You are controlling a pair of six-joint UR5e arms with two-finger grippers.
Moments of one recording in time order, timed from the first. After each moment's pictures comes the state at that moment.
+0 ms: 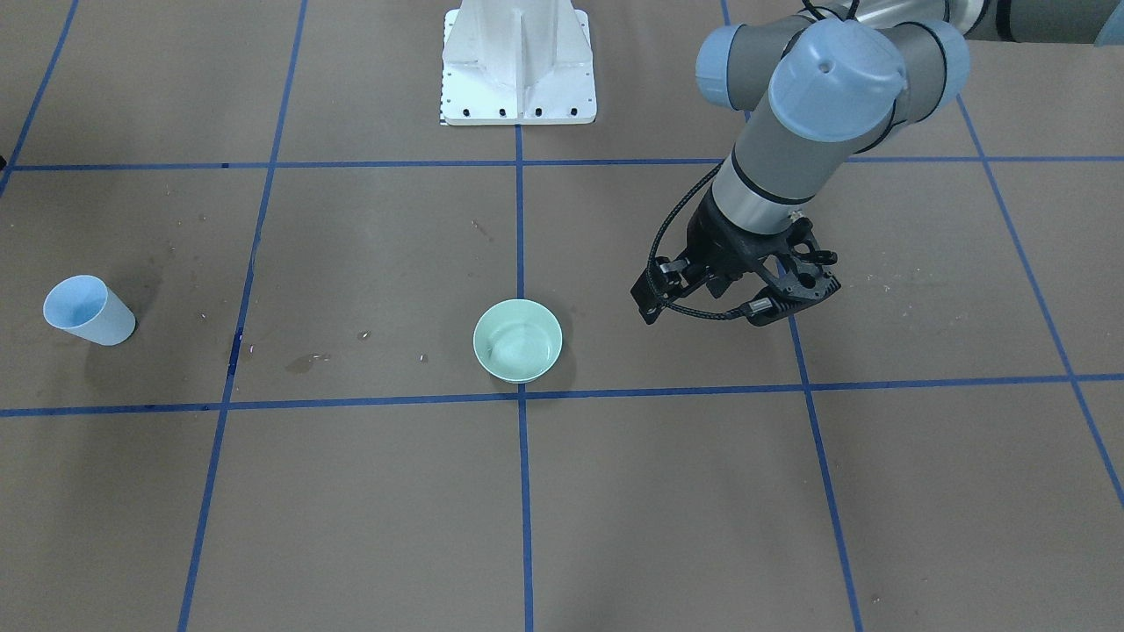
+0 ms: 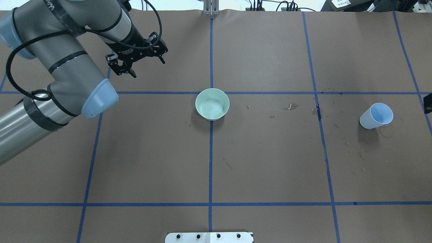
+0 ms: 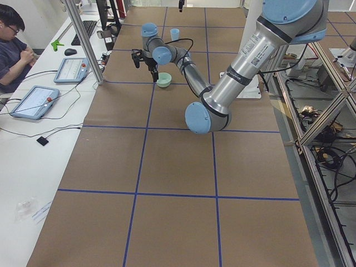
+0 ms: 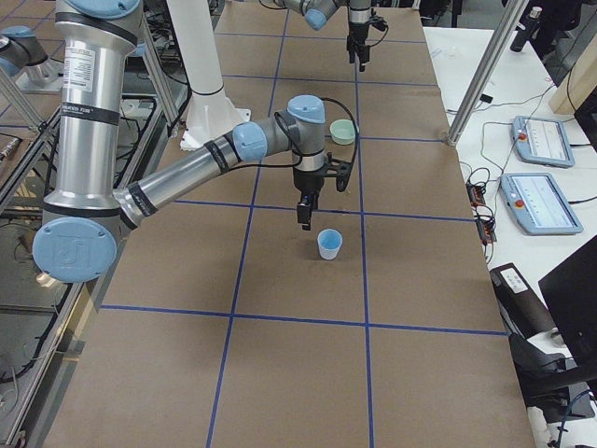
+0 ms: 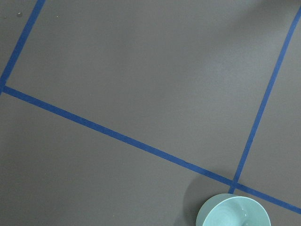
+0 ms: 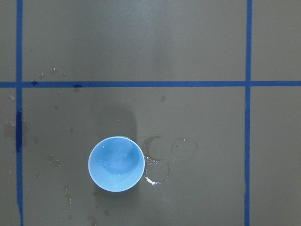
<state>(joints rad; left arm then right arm) -0.87 -2.27 -1.67 -1.58 -2.16 -1.42 1.12 -1.73 2.27 -1.77 2.01 0.80</state>
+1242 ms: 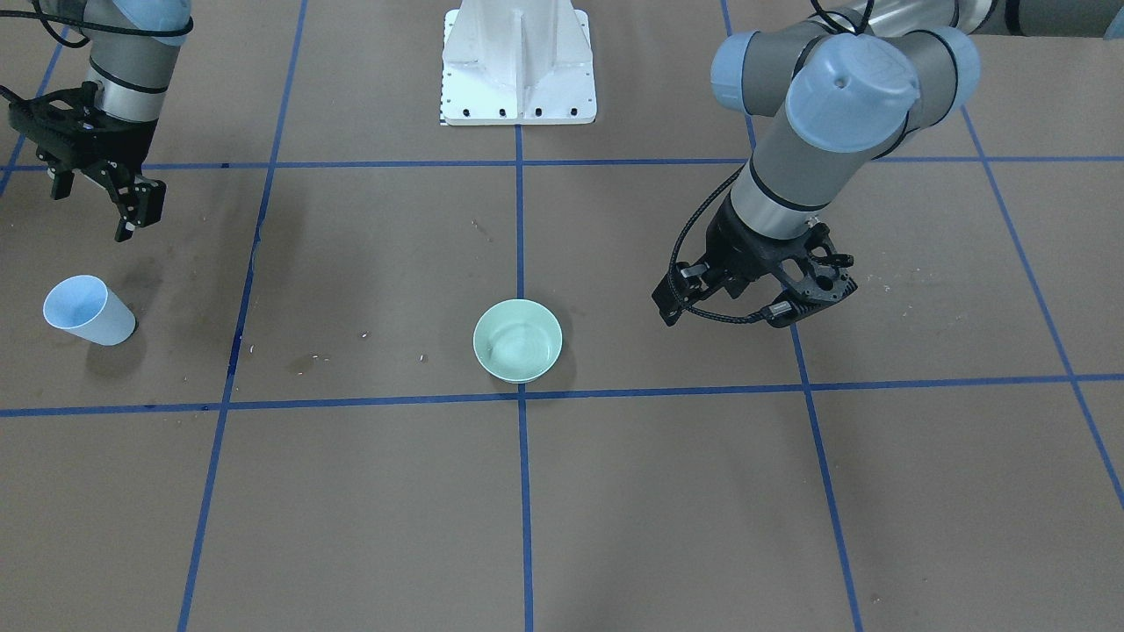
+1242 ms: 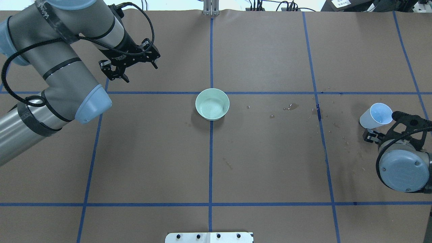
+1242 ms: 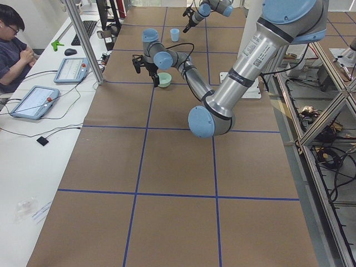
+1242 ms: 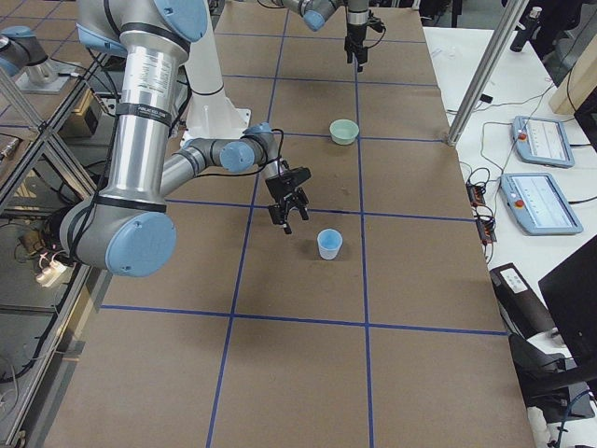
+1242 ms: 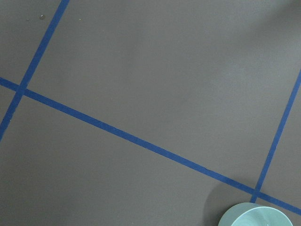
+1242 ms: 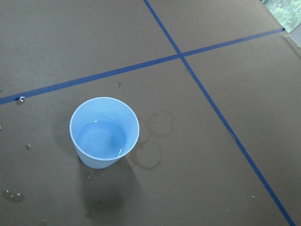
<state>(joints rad) -0.86 -2.23 -1.68 -1.58 -2.16 -1.42 0.42 -1.78 2.17 -1.70 1.18 1.76</state>
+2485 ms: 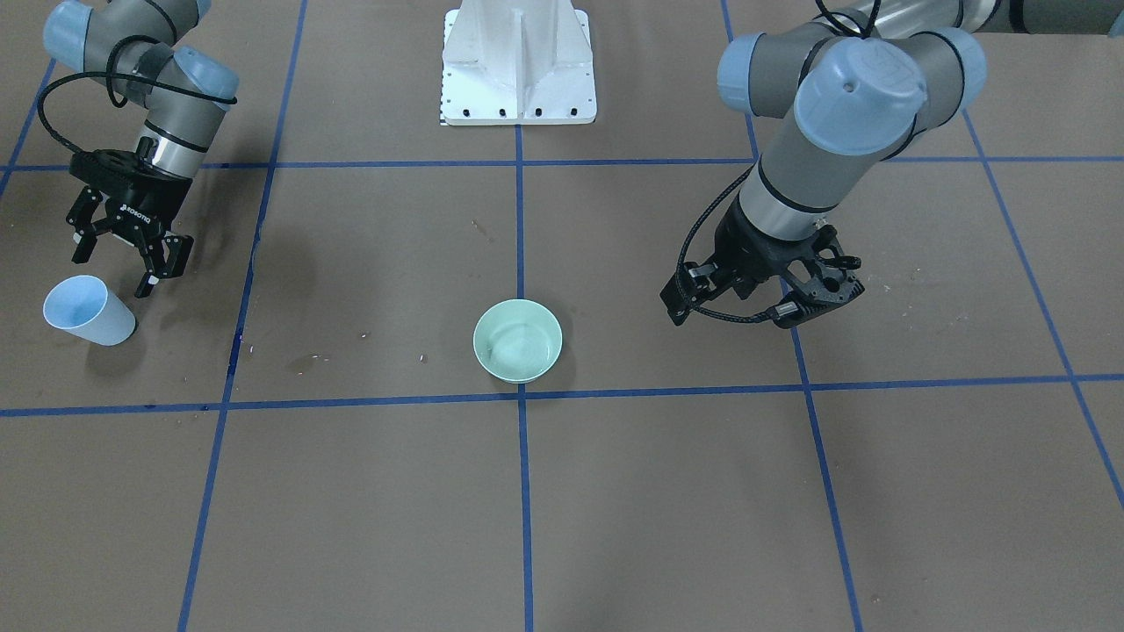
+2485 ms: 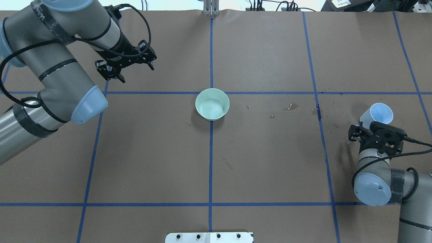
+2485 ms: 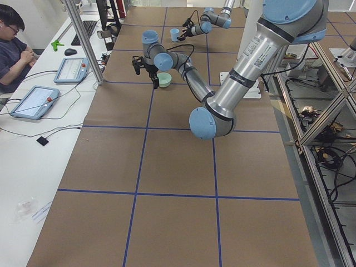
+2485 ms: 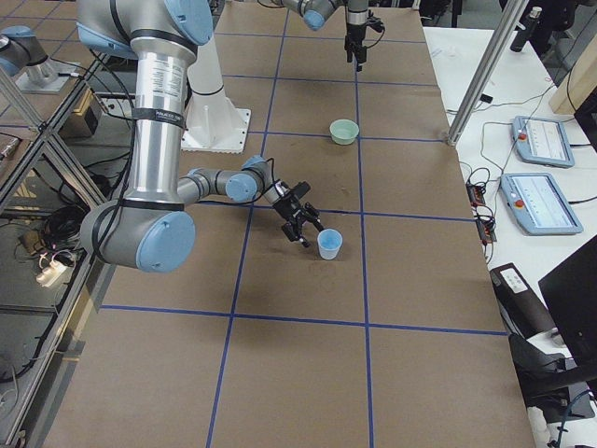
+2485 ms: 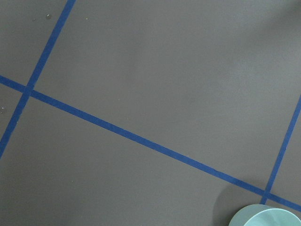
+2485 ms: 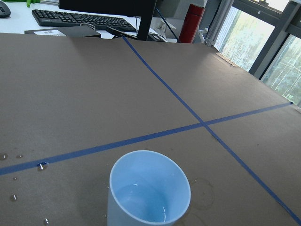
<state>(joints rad) -0.87 -2.19 -1.71 -1.58 -2.15 -1.34 0.31 -1.73 1.90 -1.50 0.84 1.86</state>
